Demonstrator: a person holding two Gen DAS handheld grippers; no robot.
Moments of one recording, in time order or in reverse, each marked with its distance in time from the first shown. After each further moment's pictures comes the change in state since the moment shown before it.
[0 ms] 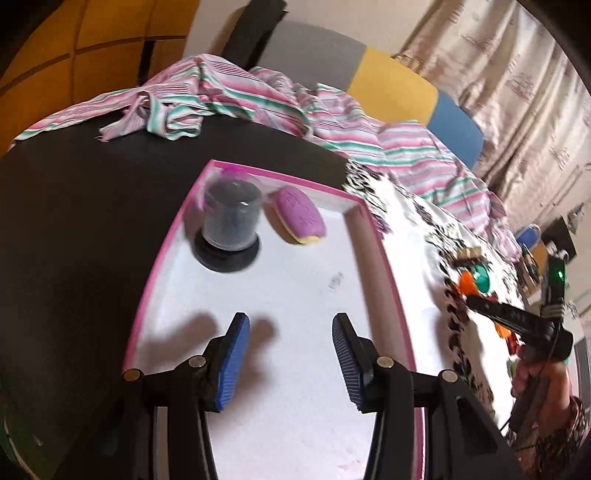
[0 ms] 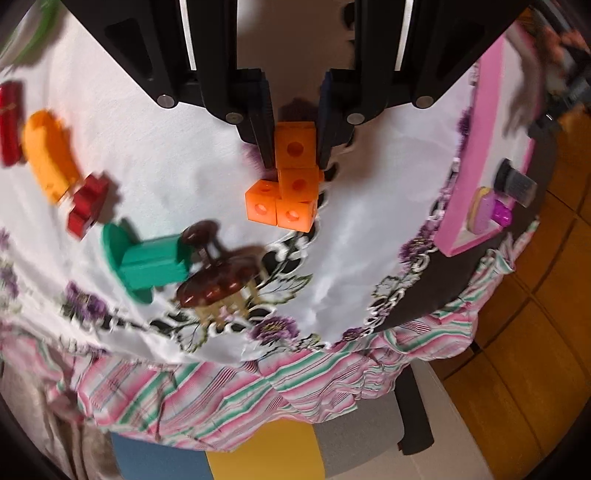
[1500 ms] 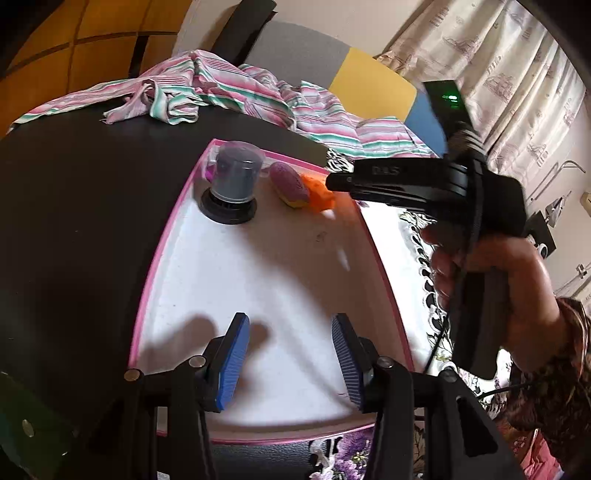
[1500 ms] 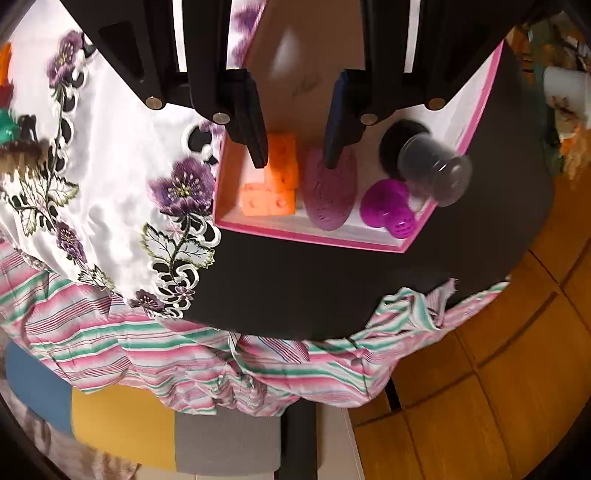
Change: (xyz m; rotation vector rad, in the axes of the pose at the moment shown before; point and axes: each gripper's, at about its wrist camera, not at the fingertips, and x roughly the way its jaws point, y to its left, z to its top) left arm -0.032 0.014 -0.040 0.007 0.006 -0.094; right arm 0.056 0.221 0.021 -0.315 0.019 0.024
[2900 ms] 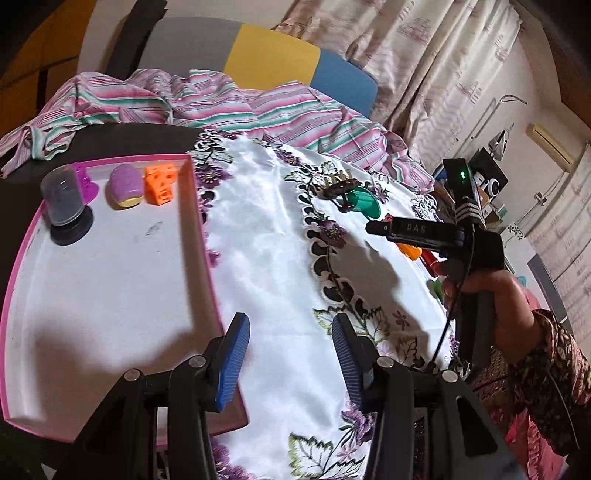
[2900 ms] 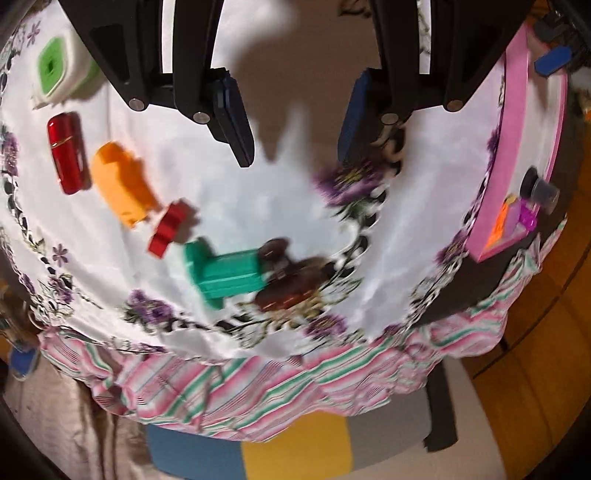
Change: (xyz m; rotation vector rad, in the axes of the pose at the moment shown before) left arm 0.024 -0.125 -0.019 0.247 0.071 -0.174; right arm -0.099 -0.232 -0.110 0.350 -0.031 -0.225
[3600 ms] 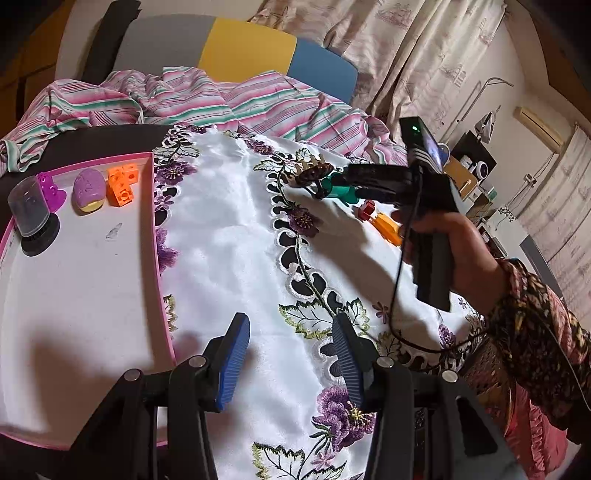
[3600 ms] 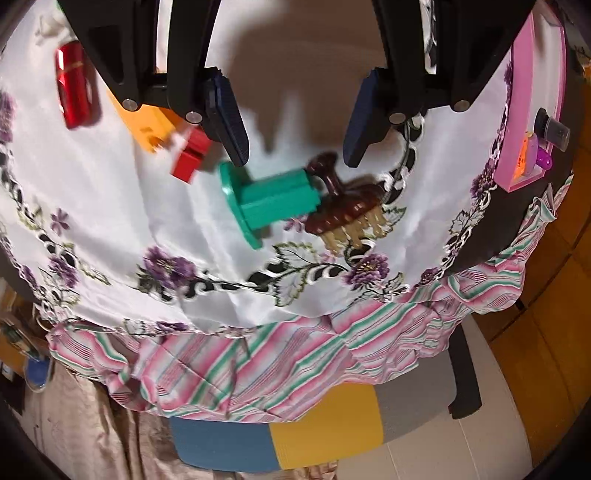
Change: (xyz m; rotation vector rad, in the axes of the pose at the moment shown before) left arm 0.016 -0.025 -0.001 0.056 0.034 -0.031; right arm 0.029 -0.024 0.051 0.051 -0.088 0.019
